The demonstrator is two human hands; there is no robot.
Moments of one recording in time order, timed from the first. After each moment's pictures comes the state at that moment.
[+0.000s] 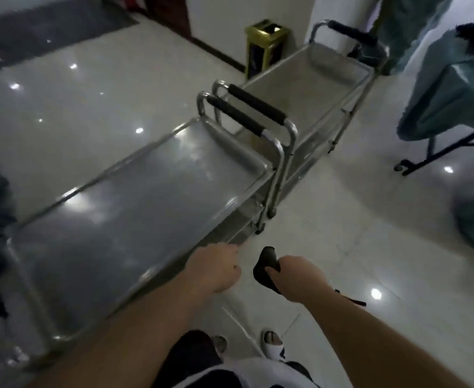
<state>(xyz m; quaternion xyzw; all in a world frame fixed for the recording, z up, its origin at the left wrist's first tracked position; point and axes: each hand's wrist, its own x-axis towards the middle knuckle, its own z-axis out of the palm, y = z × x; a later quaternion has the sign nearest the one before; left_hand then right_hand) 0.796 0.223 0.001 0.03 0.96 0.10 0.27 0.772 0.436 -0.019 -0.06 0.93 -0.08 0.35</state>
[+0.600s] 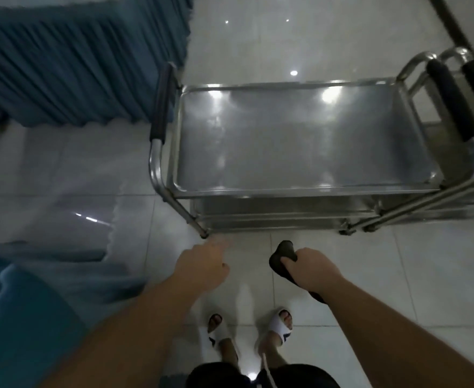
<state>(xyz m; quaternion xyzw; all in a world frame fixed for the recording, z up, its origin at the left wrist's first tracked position) 1.054 0.164 -0.072 -0.39 0.85 0.22 0.27 0.834 0.320 -0.087 -0.34 0.84 0.04 0.42</state>
